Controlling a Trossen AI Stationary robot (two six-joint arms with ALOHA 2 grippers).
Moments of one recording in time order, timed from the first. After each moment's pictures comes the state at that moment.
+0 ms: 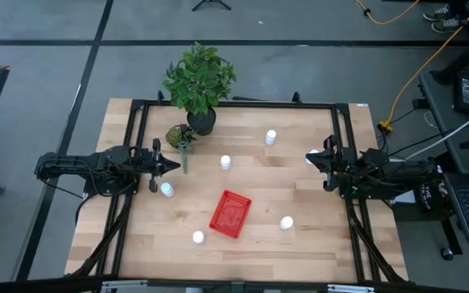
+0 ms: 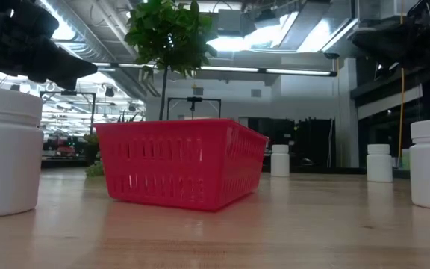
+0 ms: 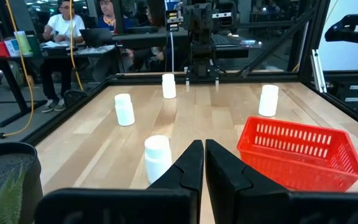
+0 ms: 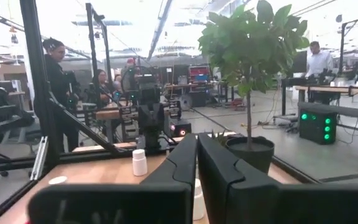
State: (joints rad) left arm 0.00 0.03 0.05 -0.11 -0.09 0.01; right arm 0.06 0.00 0.01 0.24 0.21 0.02
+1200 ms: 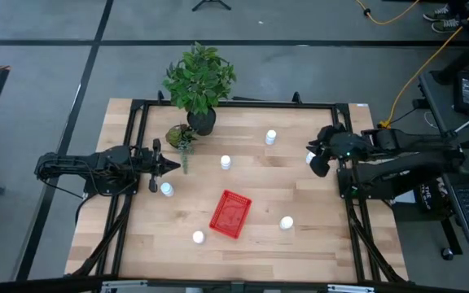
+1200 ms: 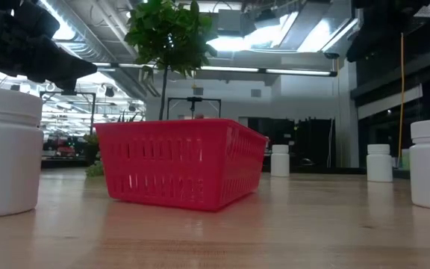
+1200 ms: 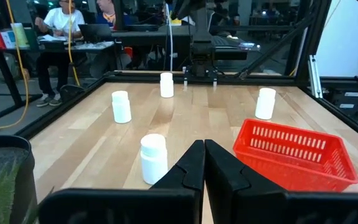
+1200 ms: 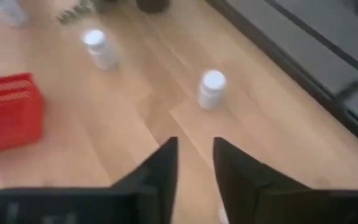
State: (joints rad) left arm 0.00 0.03 0.05 -0.11 -0.08 -0.03; right arm 0.05 0.82 0.94 -0.98 0.44 0.50
